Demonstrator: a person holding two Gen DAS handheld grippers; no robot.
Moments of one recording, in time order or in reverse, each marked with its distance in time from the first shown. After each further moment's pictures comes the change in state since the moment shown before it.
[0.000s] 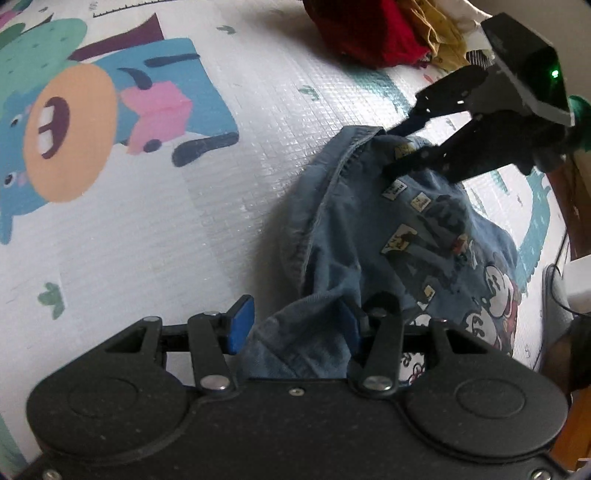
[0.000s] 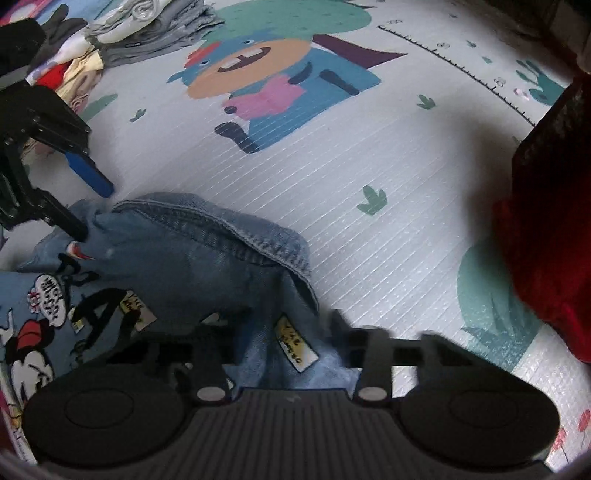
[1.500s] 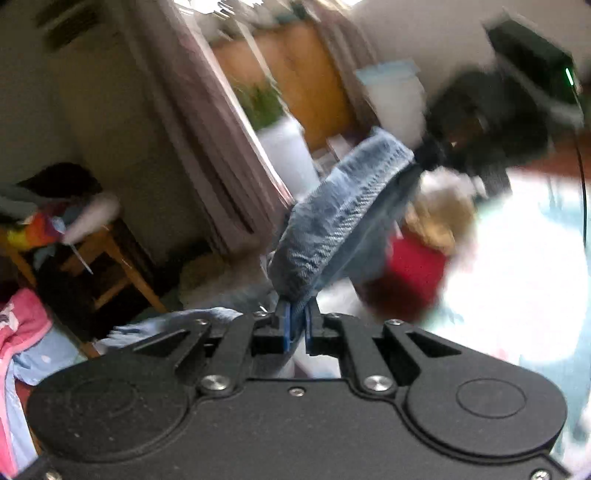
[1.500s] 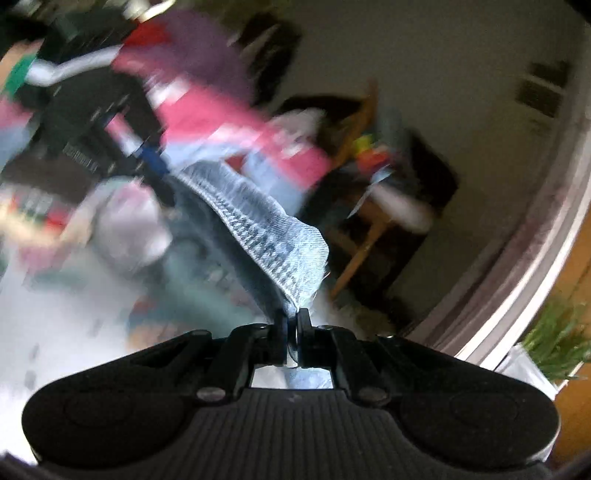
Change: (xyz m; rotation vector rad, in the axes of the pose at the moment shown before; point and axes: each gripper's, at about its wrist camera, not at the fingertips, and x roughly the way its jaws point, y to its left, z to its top) left arm -0.199 -0.139 0.017 0.640 -0.609 0.527; right arm -0.238 0.078 0.004 -0.524 -0.660 -0.465
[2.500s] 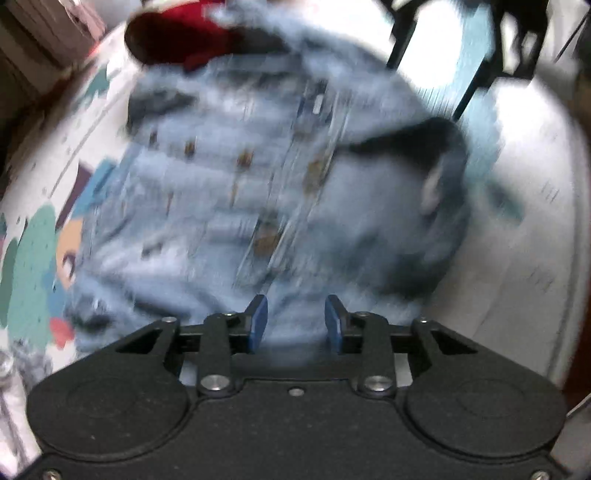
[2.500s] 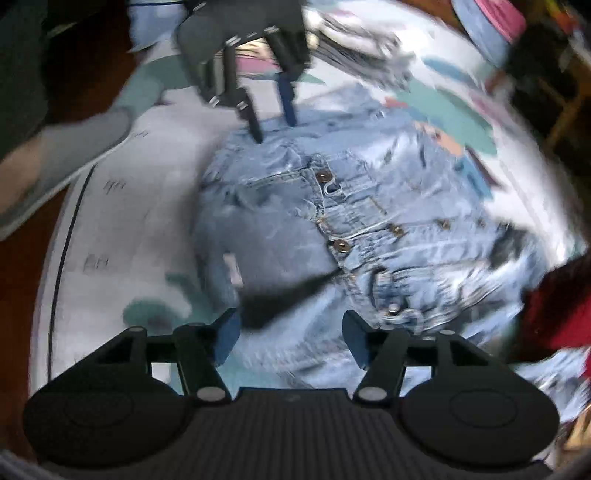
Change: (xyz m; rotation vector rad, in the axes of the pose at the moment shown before) left arm 0.064 -0.118 -0.174 0.152 0.547 -0.379; right arm 0.029 0.181 -0.126 0.077 0.404 0.544
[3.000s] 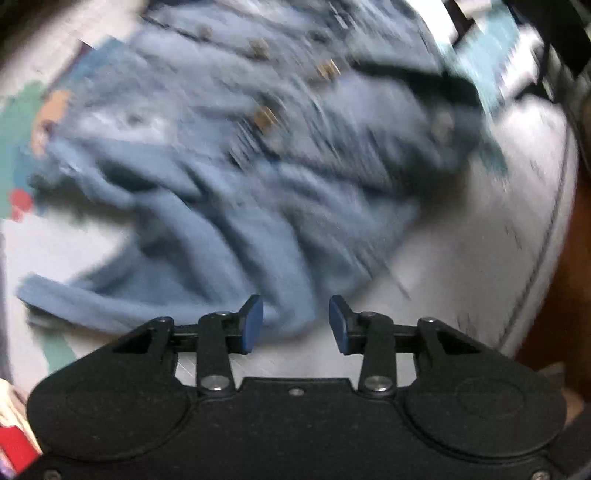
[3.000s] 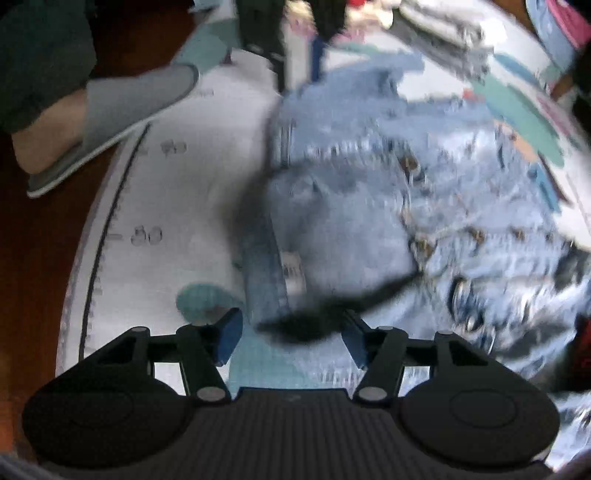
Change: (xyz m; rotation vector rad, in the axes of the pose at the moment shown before) left arm -0.016 0.023 -0.025 -0.237 0.076 -0.137; right arm 0.016 0.052 0.005 -0.174 0.068 0.114
